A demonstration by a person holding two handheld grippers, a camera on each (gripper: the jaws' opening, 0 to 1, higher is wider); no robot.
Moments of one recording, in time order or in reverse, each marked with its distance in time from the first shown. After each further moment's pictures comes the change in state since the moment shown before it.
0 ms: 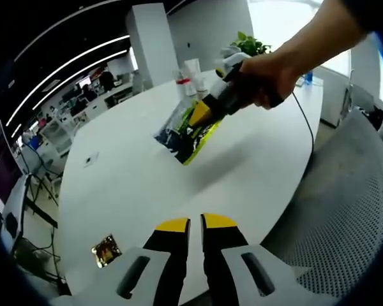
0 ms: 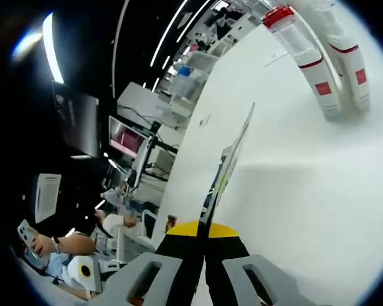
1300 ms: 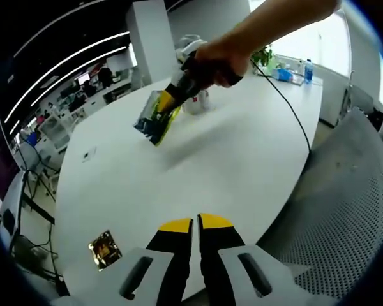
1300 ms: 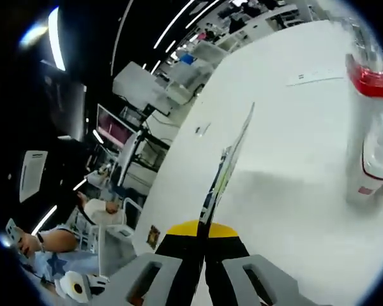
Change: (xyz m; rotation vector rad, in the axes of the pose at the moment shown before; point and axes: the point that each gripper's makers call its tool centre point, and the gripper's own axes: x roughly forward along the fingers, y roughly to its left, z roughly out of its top) left arm 0.001 -0.001 -0.008 -0.010 0.028 -0.021; right arm 0.036 0.009 0.040 -0.146 0.118 -0.127
